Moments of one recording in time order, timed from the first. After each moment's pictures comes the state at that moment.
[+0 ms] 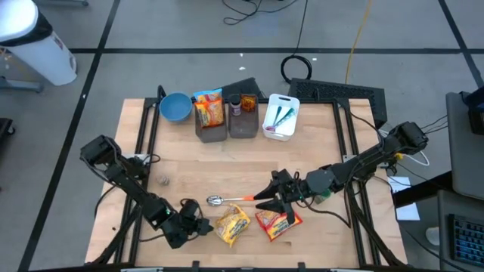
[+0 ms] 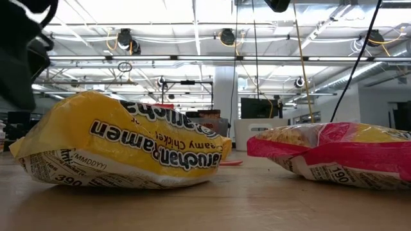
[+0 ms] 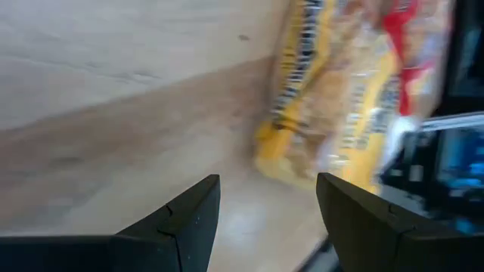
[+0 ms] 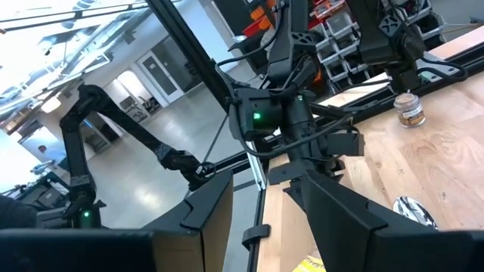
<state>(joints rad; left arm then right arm) -0.81 1.67 0.74 0.05 -0.44 -2.05 0.43 1.40 0.84 0.53 0.16 0.62</state>
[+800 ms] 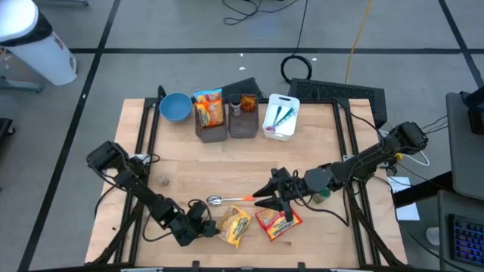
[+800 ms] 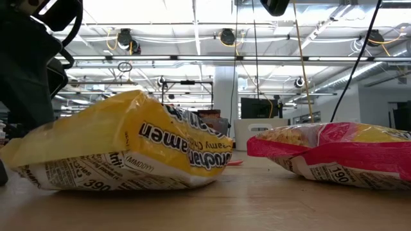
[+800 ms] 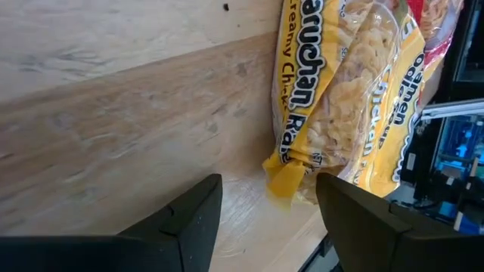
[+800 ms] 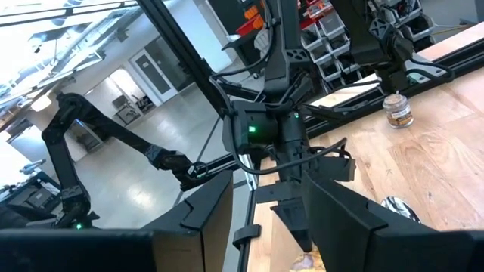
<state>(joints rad) -0.76 1.78 0.75 0.22 -0.35 -1.99 0.41 1.40 0.84 0.51 0.16 0.61</state>
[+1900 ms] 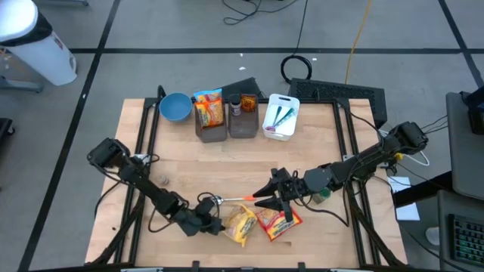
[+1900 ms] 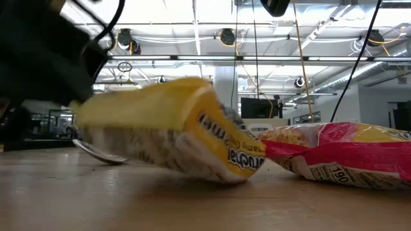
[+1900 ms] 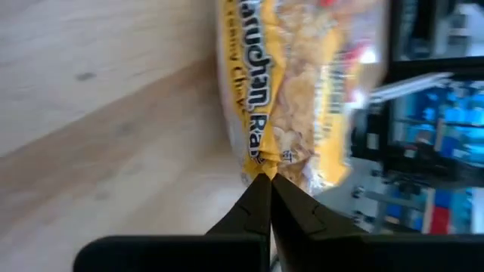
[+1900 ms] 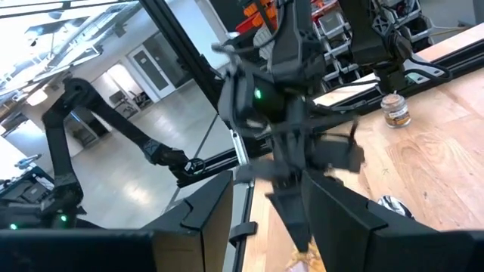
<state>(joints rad) -0.66 1.75 0.74 0.37 -0.30 -1.74 0.41 1.40 0.84 0.51 0.16 0.60</state>
